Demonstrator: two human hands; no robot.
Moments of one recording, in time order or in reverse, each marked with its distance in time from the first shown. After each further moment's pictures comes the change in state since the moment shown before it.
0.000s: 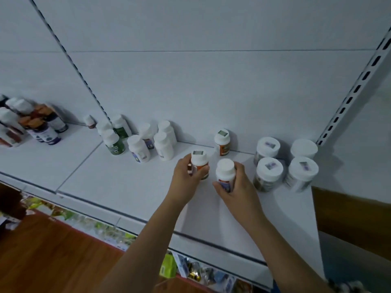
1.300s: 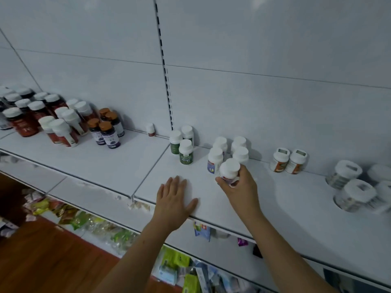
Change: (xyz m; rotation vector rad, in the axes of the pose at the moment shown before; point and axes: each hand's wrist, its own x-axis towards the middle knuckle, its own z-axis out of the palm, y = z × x) left_hand 0.000 -0.165 -0.238 0.911 -0.099 0.122; right_hand 0.024 -0.147 0.188 0.071 0.134 0.068
